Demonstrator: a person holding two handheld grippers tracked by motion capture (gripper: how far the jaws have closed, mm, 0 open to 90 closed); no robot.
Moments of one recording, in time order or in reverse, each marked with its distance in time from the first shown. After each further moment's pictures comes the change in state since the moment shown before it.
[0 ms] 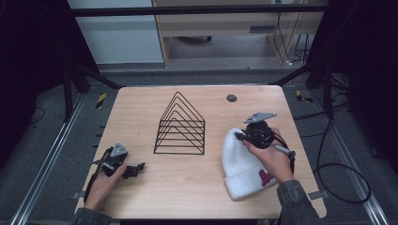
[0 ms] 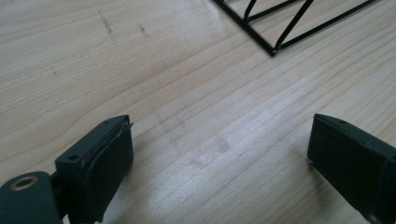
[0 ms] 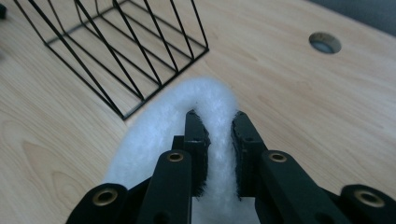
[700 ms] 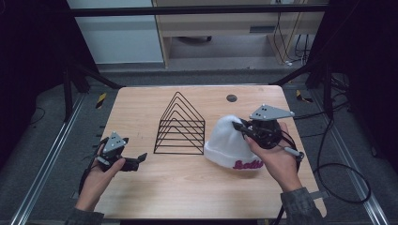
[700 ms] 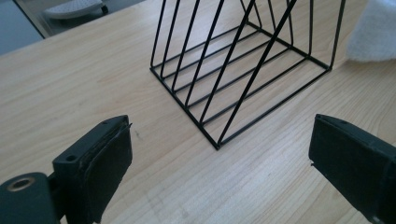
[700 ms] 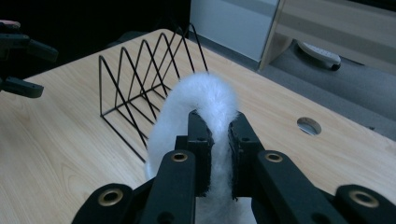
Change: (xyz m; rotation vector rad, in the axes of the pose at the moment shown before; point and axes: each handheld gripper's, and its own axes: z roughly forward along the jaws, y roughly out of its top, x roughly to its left) left arm -0.032 0.064 -0.059 -0.143 0.008 0.091; right arm 0.035 0.042 -0.066 -0.242 0.014 -0.056
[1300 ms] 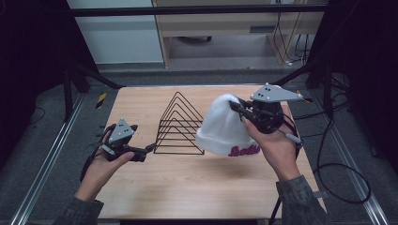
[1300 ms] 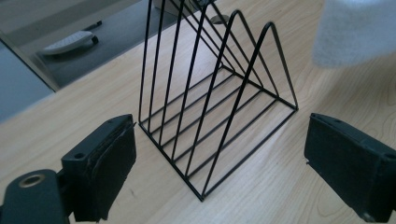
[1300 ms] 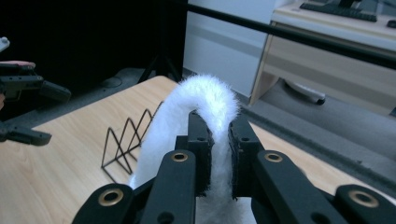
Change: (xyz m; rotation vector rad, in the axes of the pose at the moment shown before) left arm -0.018 0.065 -0.010 -0.038 -0.018 0.143; right arm 0.005 0.057 -0.019 -0.132 -0.038 -0.006
